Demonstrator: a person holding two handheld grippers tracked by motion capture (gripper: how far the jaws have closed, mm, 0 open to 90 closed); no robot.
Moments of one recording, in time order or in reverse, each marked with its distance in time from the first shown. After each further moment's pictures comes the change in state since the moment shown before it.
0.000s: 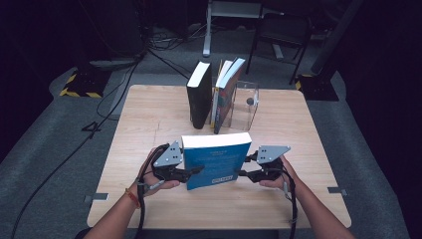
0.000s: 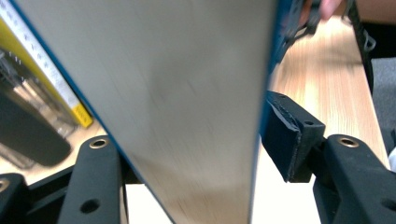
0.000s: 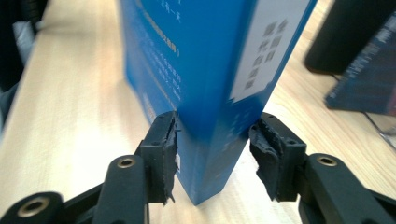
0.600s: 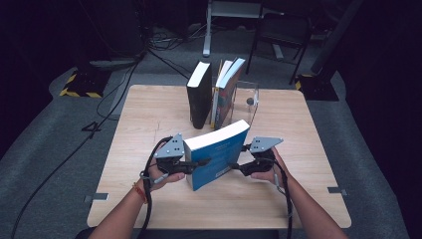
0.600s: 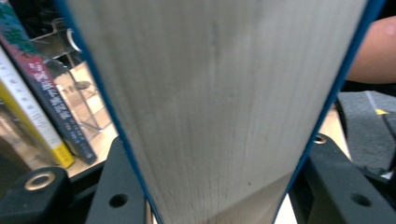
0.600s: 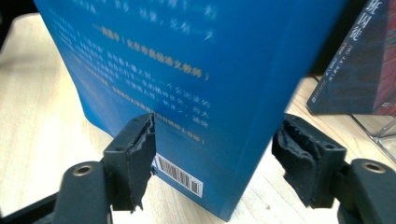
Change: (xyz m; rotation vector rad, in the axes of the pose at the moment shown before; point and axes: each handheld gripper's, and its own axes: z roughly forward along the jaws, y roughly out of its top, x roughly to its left) left arm 0.007 0.025 0.007 -0.114 -0.067 -0.037; right arm -0.022 0.003 0.026 -0.041 -0.066 0.110
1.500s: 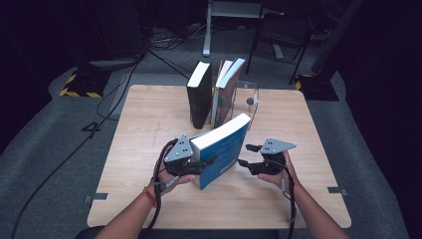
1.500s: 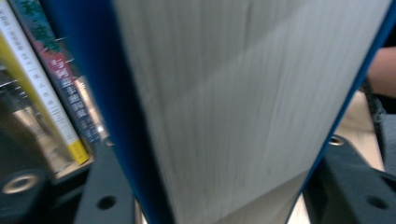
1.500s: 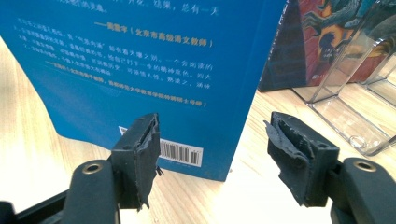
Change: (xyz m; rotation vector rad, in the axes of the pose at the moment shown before) left arm -0.012 0.001 0.020 -0.038 0.103 -0.058; right arm 0.004 -0.010 -0.027 -0.014 -0.176 0.081
